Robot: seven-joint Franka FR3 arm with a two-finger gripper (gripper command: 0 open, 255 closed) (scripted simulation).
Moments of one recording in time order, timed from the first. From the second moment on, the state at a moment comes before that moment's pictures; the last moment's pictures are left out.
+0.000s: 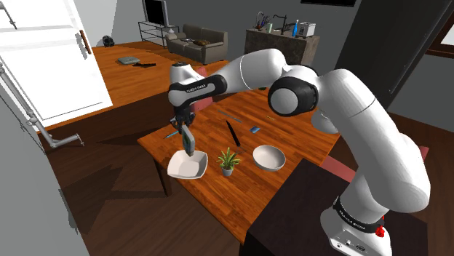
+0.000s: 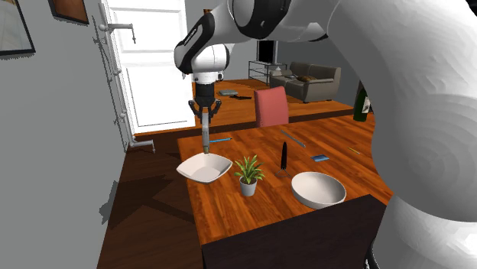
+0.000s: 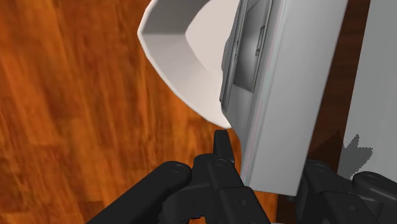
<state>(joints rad) 0.14 0.90 0.02 -1.15 0.01 2.11 0.26</state>
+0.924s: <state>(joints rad) 0.14 1.01 0.02 -1.15 0.00 2.21 0.26</state>
